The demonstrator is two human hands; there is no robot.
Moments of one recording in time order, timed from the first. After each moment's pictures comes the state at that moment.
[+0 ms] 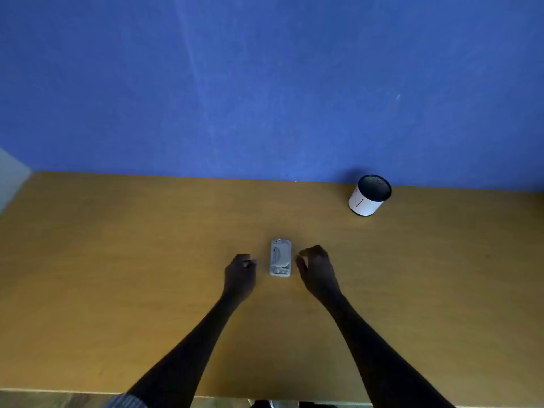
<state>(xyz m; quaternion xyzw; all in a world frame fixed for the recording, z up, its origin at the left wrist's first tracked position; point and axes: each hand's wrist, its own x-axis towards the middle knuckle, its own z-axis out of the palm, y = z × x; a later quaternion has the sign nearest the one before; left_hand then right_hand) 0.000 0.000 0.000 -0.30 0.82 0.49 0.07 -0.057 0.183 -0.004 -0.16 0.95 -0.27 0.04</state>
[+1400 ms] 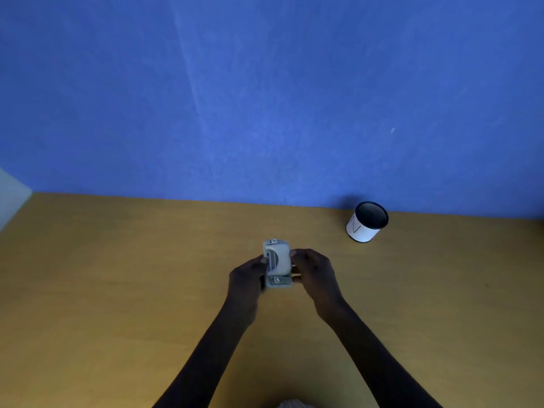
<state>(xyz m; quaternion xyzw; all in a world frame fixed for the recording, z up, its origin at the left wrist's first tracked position) -0.029 0.026 0.089 -0.35 0.51 0.78 0.03 -0.072 0.157 0.106 0.07 0.74 -0.64 0.18</state>
